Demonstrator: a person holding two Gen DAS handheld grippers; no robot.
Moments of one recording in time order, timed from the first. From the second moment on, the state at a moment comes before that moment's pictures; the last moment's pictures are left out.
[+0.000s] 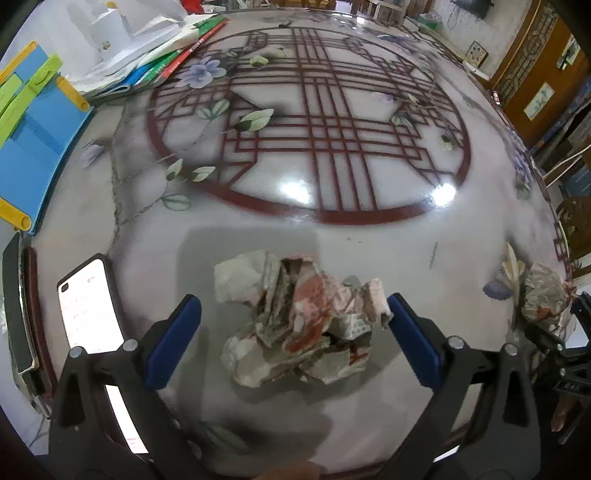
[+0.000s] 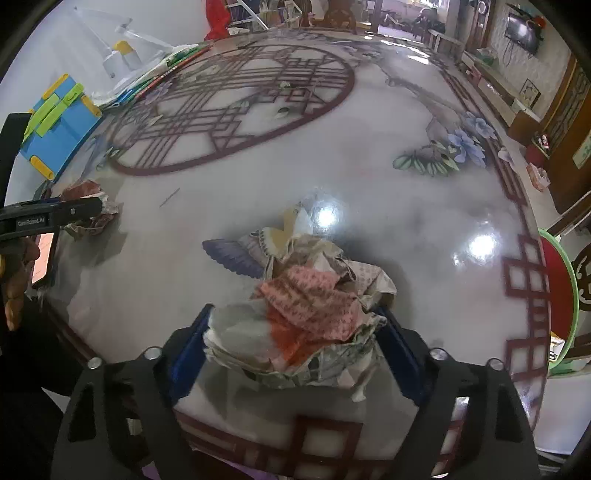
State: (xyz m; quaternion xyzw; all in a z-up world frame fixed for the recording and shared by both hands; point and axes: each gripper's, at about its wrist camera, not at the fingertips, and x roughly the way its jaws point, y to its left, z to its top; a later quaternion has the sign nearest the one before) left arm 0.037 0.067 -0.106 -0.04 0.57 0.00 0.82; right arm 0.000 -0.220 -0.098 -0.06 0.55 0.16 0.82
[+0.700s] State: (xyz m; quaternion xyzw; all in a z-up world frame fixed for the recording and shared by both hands) left arm 0.033 0.025 -0.102 -0.03 0.57 -0.08 0.82; right arm 0.000 -0.239 -0.089 -0.03 0.55 0.16 0.82
